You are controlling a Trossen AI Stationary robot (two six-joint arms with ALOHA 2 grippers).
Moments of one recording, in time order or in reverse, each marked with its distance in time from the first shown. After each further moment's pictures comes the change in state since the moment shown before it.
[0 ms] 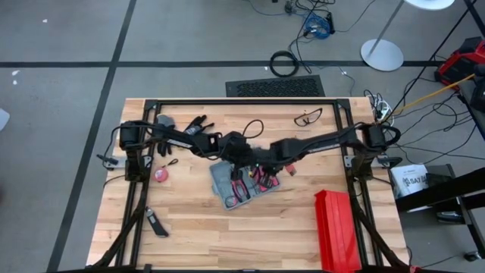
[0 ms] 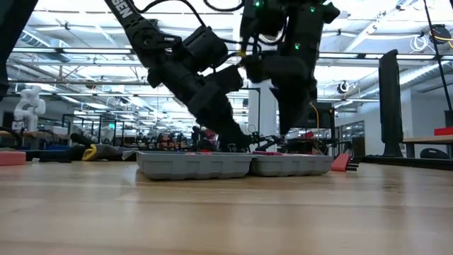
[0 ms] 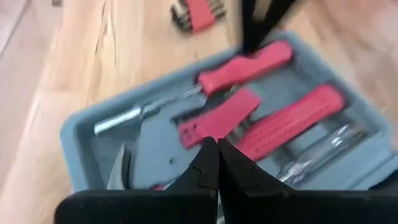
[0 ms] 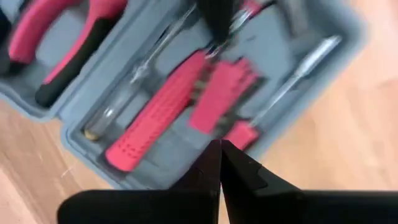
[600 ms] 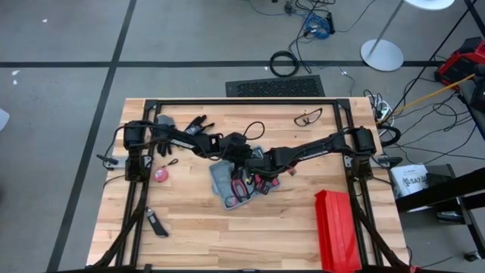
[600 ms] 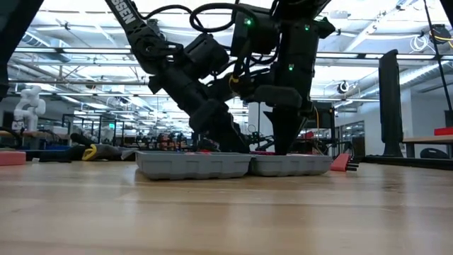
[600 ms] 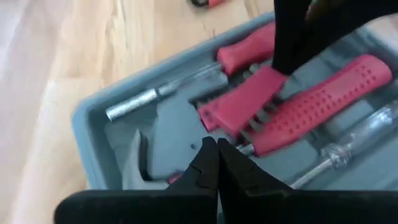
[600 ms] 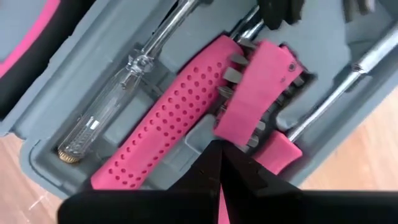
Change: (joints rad) left arm 0.006 0.043 -0.001 0.012 -0.056 0.075; right arm 0.044 0.128 -0.001 0.072 0.040 0.040
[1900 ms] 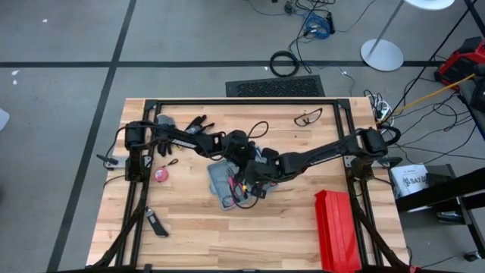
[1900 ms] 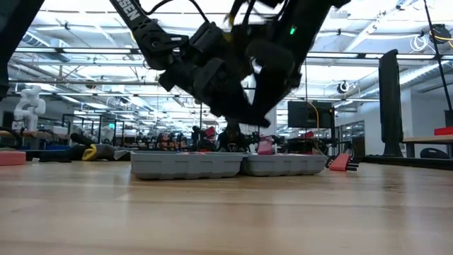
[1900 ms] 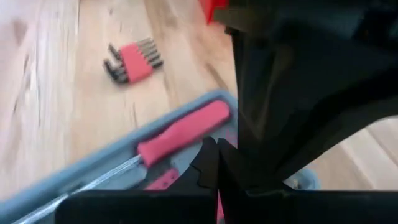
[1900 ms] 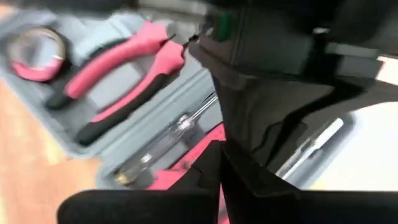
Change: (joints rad) left arm -0.020 0.010 0.058 0.093 0.315 -0.109; right arm 0.100 -0.097 -0.001 0.155 0.203 -0.112
